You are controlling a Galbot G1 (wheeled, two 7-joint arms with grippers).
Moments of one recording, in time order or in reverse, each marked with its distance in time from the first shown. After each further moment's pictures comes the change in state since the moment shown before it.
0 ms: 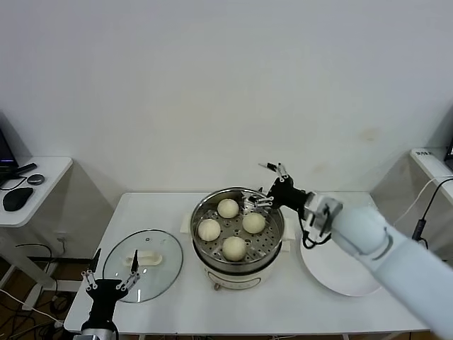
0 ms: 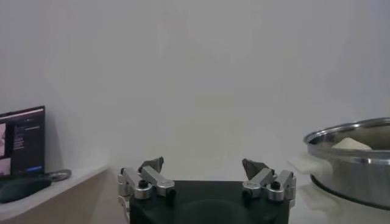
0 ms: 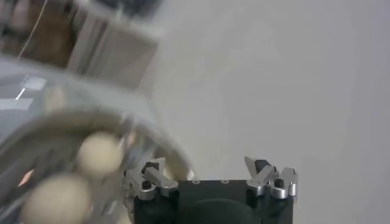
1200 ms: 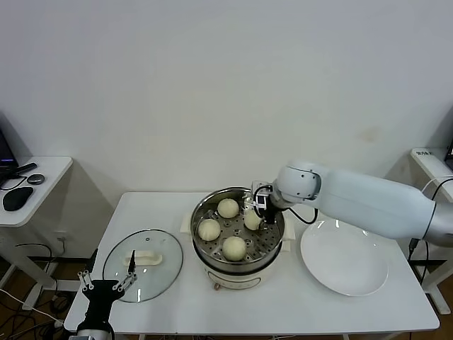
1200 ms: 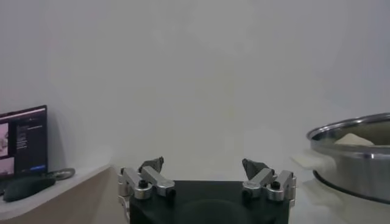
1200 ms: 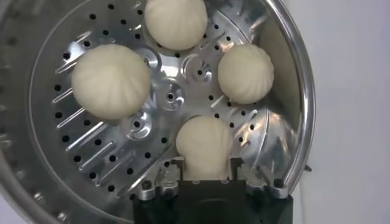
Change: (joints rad) left arm 0.018 0.015 -0.022 -0.026 -0.018 0.017 0.010; right arm 1.111 0.125 -1.208 -0.412 0.154 -0.609 -0.495
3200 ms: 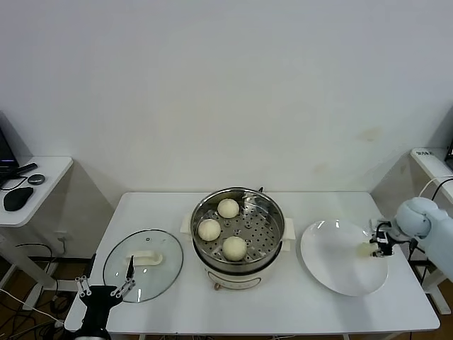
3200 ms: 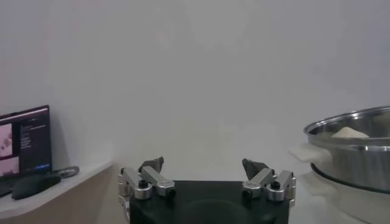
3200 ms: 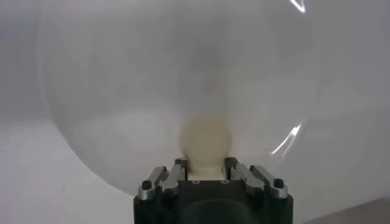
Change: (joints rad) left arm 0.041 0.002 -0.004 -0.021 0.008 -0.007 0.000; right arm -0.611 -0.401 0.668 -0.275 -0.690 0.467 -0.350
